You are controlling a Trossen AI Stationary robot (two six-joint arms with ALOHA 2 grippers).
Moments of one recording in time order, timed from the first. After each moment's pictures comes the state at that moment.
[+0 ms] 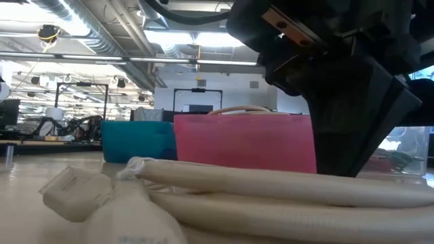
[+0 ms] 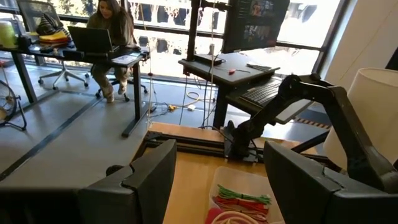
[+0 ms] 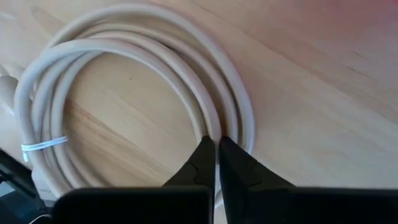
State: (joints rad) left arm 0.64 1.24 1.51 -0.42 0.55 -0.02; right arm 0.54 2.08 1.43 -0.62 0.03 1.59
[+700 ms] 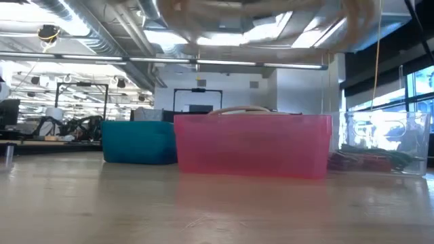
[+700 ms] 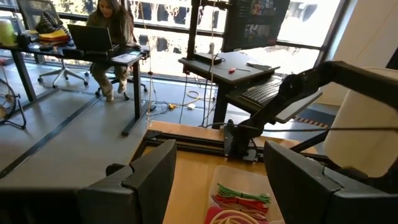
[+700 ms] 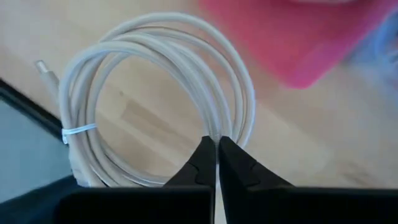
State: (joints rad) left arm 0.64 1.24 1.51 -0.42 0.55 -0.02; right arm 0.55 2.09 2.08 -1.38 0.17 1.54
